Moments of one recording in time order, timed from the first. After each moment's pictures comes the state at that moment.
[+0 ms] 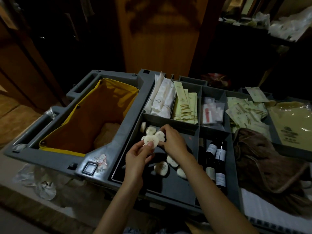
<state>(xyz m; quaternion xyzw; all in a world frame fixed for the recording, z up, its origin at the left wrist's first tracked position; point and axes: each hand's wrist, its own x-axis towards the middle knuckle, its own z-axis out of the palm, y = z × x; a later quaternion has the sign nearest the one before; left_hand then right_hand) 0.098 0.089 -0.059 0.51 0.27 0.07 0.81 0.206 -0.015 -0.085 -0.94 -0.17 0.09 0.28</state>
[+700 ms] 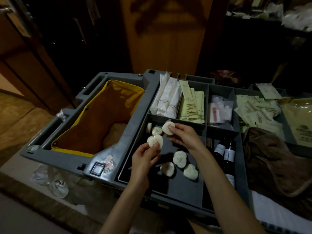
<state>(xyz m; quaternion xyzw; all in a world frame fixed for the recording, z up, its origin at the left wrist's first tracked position) 0.099 0.090 -0.061 0.50 0.29 0.05 0.82 0.215 -0.029 -0.062 -0.64 0.03 0.25 0.72</state>
